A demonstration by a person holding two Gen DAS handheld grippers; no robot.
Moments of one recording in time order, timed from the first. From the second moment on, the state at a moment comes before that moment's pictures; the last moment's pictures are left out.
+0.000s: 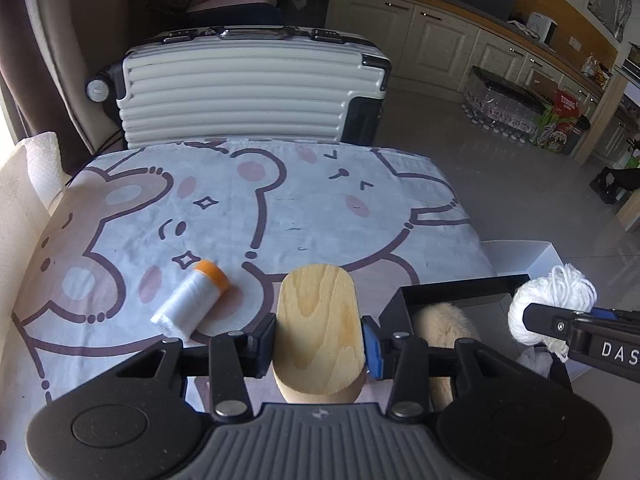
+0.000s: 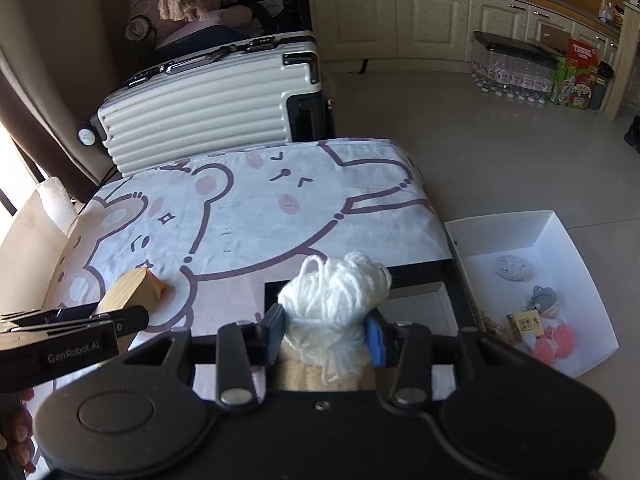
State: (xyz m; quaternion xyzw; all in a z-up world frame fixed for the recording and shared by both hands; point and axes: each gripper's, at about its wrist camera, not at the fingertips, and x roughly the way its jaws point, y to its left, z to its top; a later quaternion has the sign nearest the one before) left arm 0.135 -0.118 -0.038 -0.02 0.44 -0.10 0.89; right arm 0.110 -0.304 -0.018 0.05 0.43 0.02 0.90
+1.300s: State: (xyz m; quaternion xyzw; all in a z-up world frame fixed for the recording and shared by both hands) left arm 0.123 -0.263 -0.073 -0.05 0.48 -0.21 0.85; right arm 0.085 -0.429 -0.023 0.18 0.42 -0.07 0.89
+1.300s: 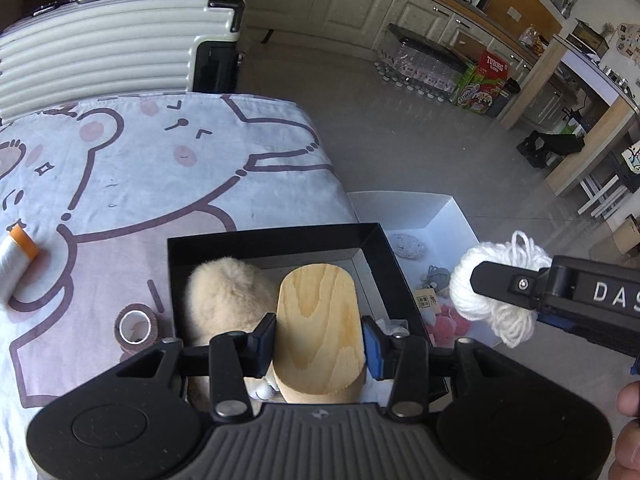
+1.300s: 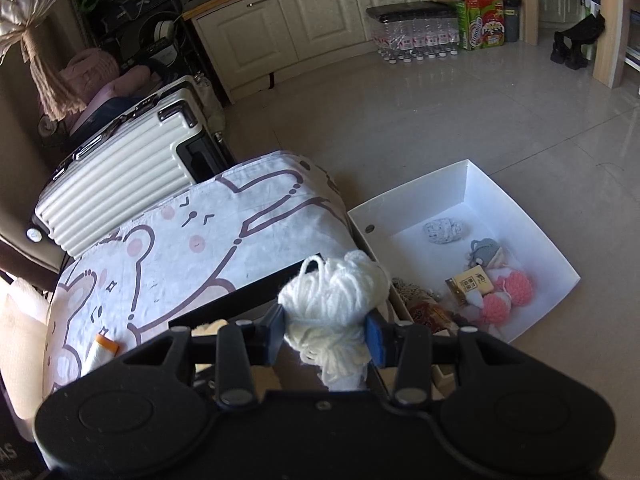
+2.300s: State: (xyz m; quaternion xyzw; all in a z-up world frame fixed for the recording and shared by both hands) left arm 0.141 -0.293 -0.121 -0.04 0.53 -0.22 0.82; right arm 0.107 -0.441 -0.049 0.18 0.44 -0.06 0.88
